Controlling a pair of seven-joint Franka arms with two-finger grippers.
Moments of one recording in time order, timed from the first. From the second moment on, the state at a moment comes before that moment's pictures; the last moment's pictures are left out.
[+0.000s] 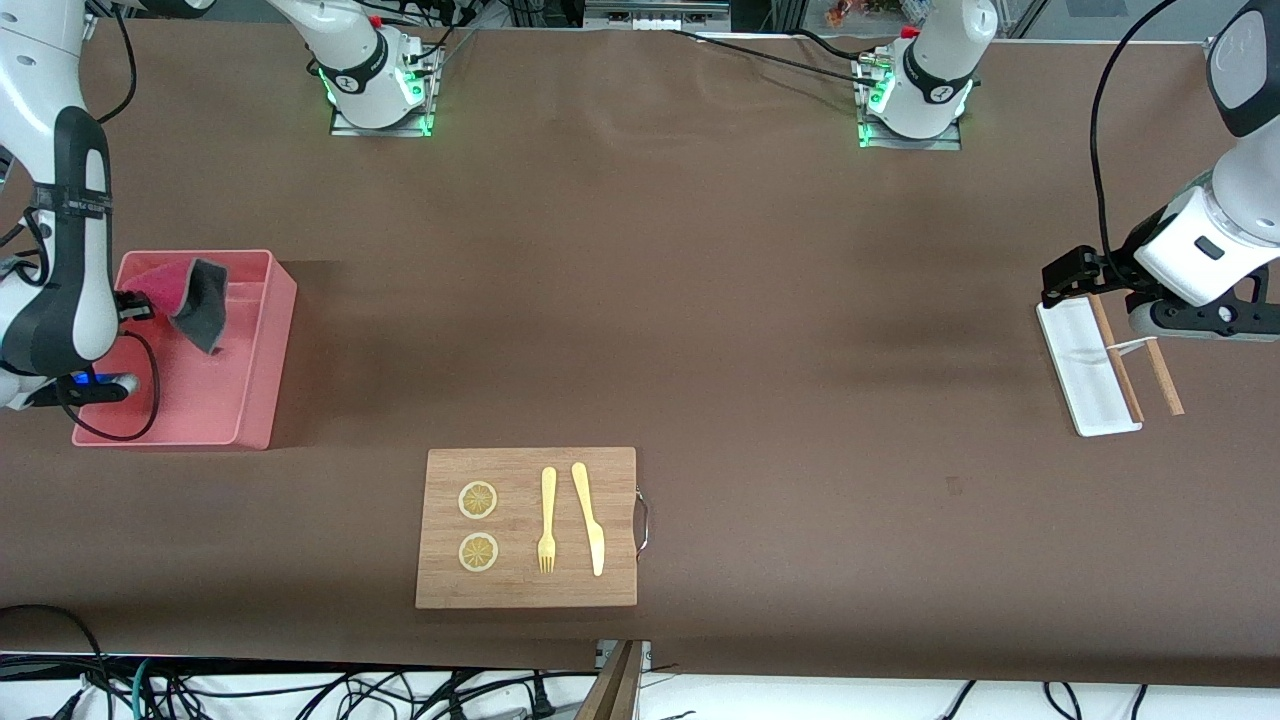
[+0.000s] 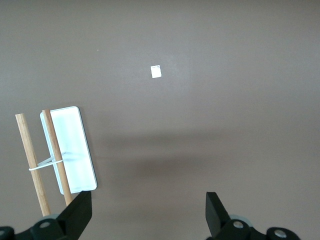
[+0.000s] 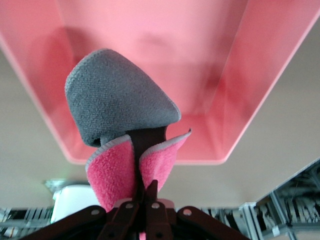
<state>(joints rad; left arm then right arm) 0.02 0.08 -0.05 -1.66 0.01 1.71 0.00 -0.04 0.65 -0.26 -1.38 -0.14 1.39 -0.35</state>
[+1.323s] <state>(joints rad) 0.07 0.09 -0.06 -1.52 0.01 1.67 -0.01 -0.05 0.43 -0.21 -1.43 -0.01 1.61 -0.38</state>
